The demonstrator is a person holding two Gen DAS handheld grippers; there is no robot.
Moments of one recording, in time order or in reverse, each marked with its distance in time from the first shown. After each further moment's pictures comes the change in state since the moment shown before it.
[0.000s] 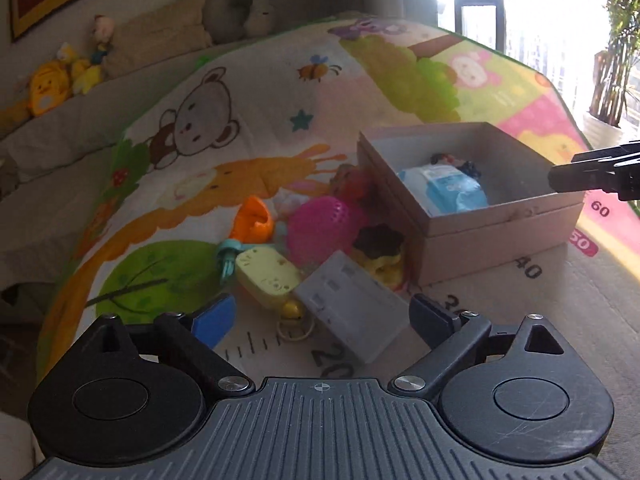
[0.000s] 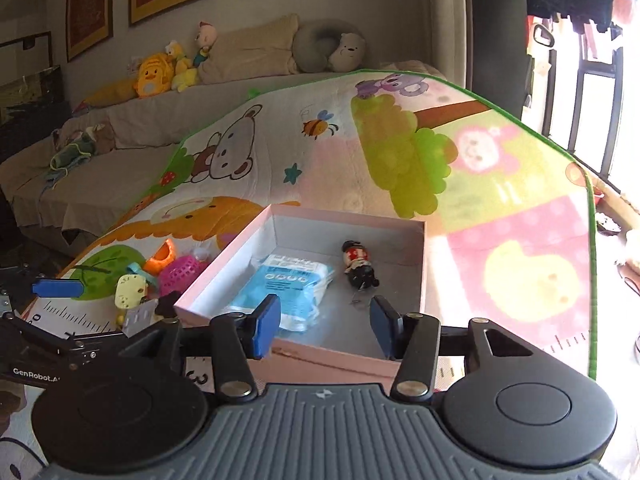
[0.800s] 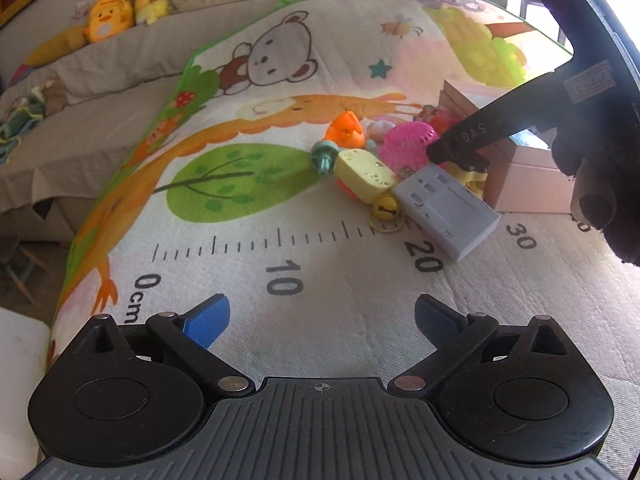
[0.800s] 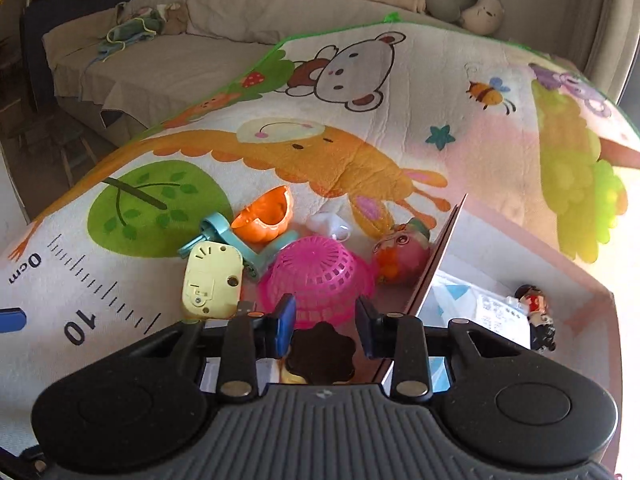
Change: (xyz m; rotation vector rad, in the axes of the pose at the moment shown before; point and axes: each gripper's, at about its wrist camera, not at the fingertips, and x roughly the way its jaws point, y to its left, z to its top) left arm -0.026 0.045 -0.053 -0.157 0.087 0.067; right arm 0.138 0.134 0.043 -0.258 0.227 0.054
